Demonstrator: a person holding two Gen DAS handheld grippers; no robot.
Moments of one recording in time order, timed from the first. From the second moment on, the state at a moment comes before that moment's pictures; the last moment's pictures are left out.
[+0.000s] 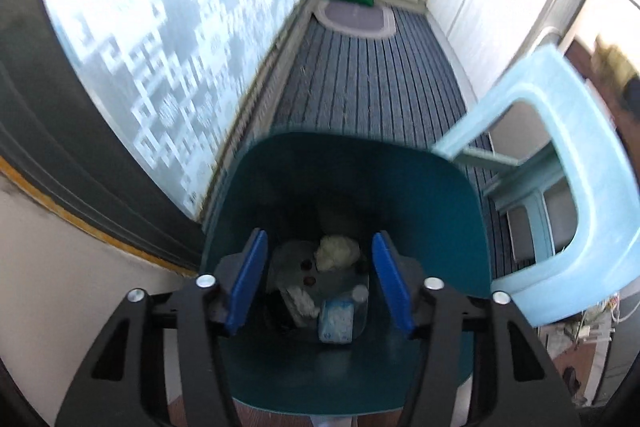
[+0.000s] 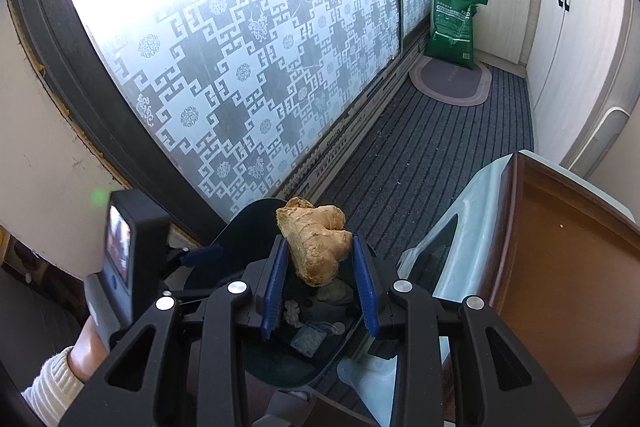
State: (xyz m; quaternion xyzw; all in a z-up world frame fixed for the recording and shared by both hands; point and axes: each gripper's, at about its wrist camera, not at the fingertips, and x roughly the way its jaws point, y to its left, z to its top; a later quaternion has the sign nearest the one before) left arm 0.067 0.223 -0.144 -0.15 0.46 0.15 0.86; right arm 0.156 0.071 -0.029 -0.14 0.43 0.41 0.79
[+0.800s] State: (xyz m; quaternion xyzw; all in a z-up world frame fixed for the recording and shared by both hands) left arm 0.010 0.201 -0.023 -0.15 0.16 0.13 0.97; right arm 0.124 0.121 -0.133 -0.23 0.51 0.42 0.72
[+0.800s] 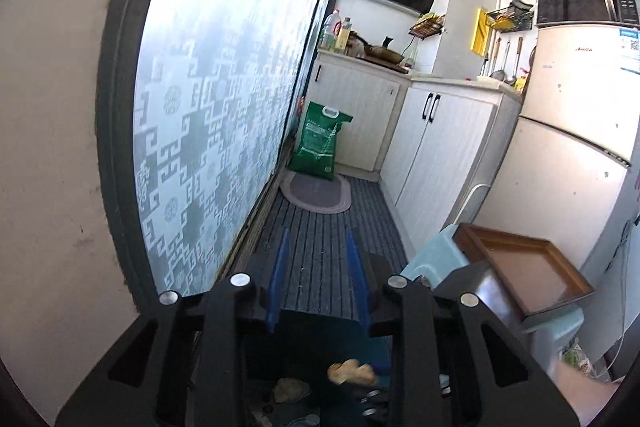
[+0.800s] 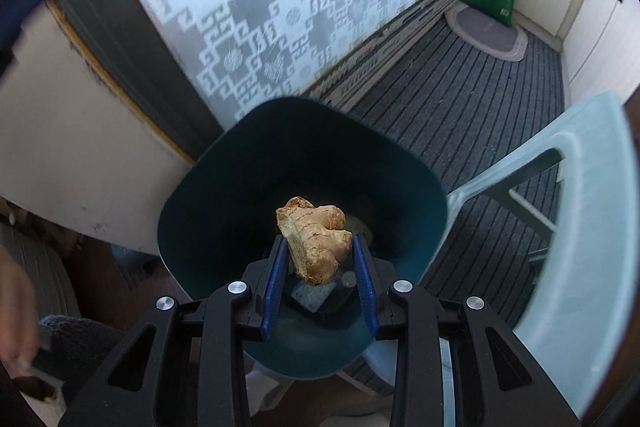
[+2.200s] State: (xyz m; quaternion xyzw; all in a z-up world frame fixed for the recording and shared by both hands) left arm -0.039 0.138 0.038 -0.04 0.23 0.09 0.97; right arm 0.052 0.018 -0.002 -0.13 0.37 0.46 0.80
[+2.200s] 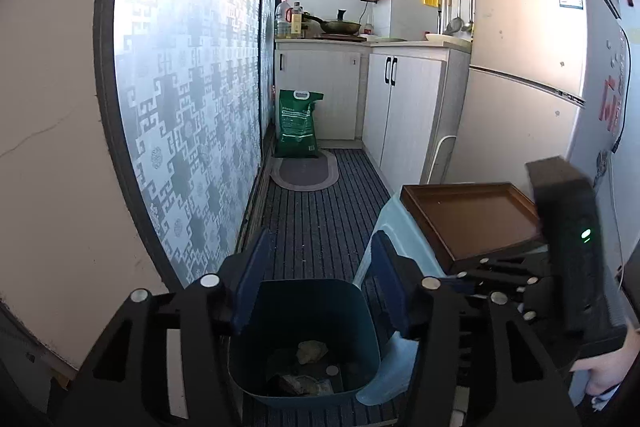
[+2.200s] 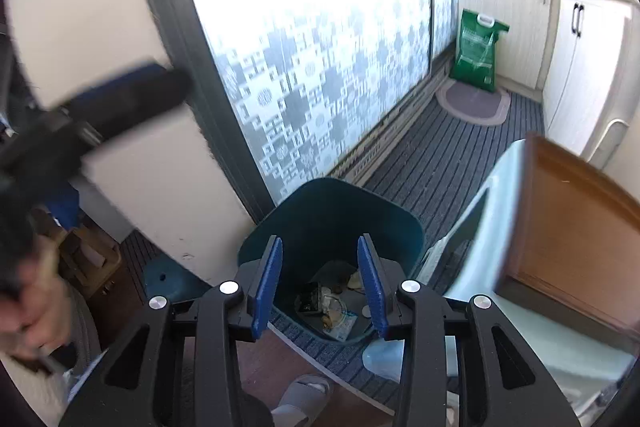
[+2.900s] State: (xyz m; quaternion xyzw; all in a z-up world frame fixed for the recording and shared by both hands) left arm -0.056 0.110 -0.017 -0.05 0.28 0.07 0.96; right arm 0.005 -0.185 0.045 -0.06 0.29 0.41 0.86
